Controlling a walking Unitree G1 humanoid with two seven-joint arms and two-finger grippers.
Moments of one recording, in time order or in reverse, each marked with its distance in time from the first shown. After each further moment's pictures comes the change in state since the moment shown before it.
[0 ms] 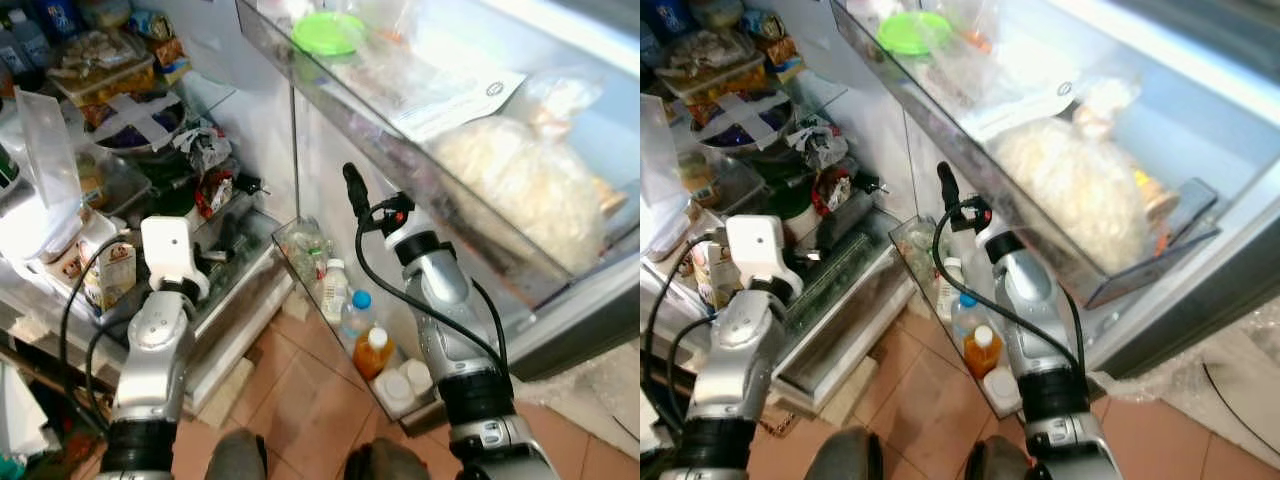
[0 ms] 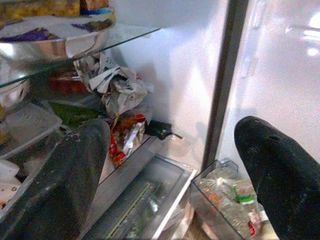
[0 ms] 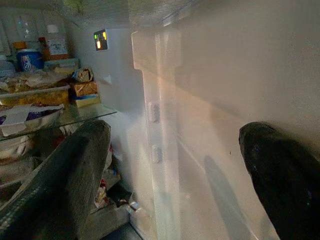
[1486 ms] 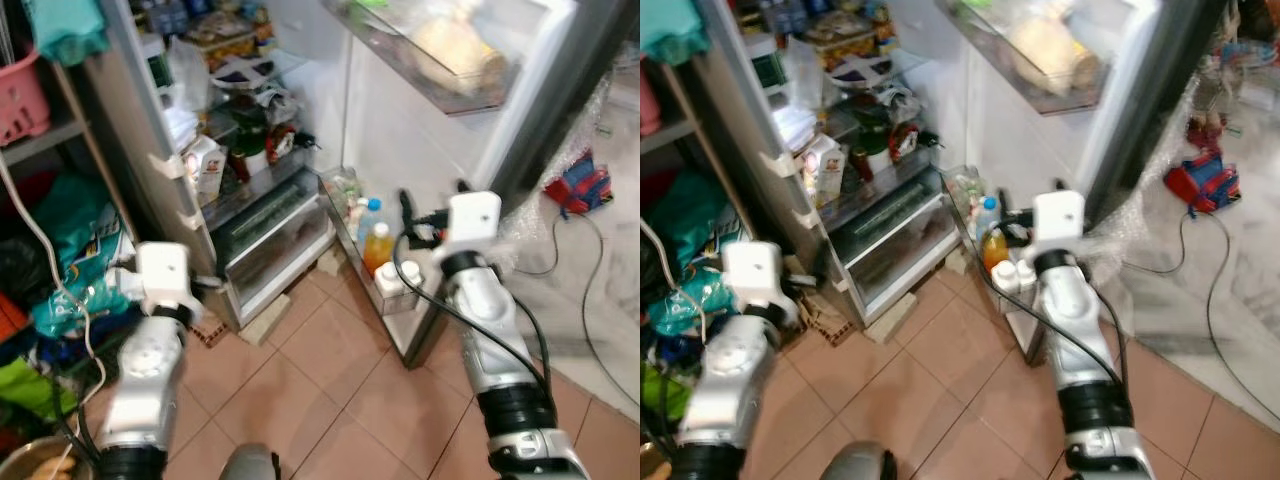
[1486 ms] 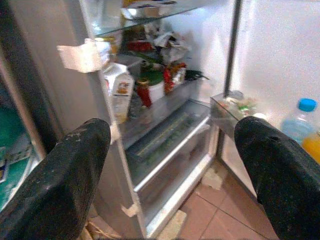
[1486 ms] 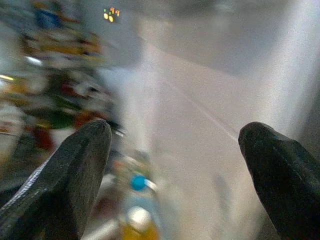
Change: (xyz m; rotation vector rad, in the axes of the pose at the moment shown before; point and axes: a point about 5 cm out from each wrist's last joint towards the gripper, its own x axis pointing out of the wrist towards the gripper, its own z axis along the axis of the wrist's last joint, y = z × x) left arm -0.022 0.008 -0.026 0.041 0.079 0.001; right arm -0.030 -0.063 -0.021 -0.212 0.167 -0.264
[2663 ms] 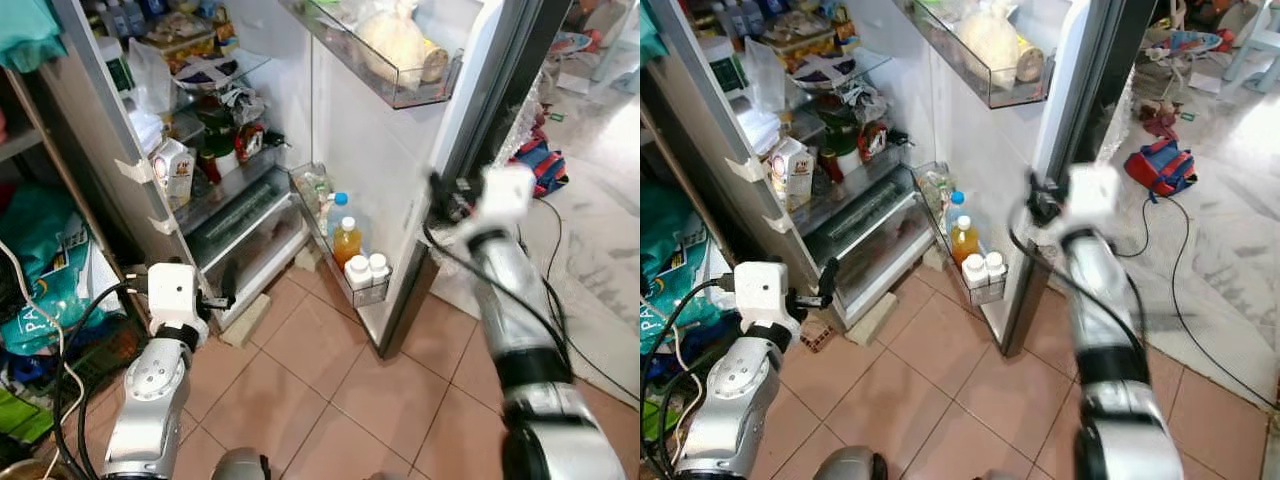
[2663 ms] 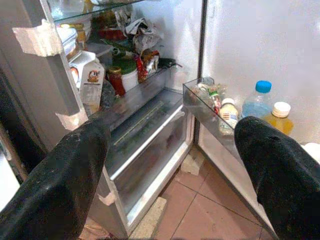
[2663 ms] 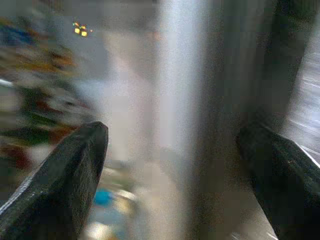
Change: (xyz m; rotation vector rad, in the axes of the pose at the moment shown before) left arm -0.019 -0.006 -0.009 -0.002 0.036 -0.012; right arm 0.037 -0.016 0.023 0.125 -0.047 0.105
